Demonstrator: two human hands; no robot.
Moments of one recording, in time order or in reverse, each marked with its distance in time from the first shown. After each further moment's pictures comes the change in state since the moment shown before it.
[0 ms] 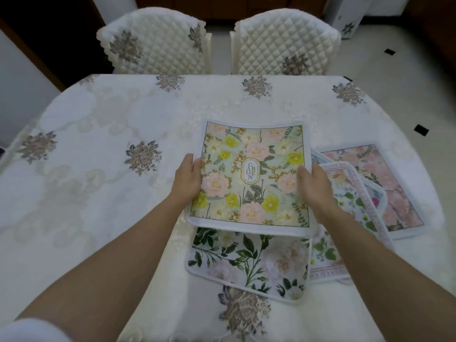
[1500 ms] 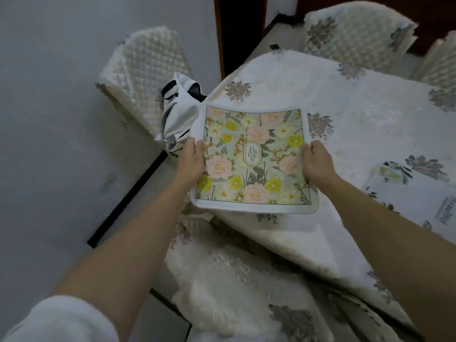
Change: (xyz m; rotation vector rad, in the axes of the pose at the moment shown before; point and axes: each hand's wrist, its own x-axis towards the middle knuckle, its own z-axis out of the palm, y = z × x) left_hand -0.232 -0.206 -0.370 -0.054 0.508 -0.221; right_hand -0.273 -0.152 0.307 -0.293 -0.395 -0.413
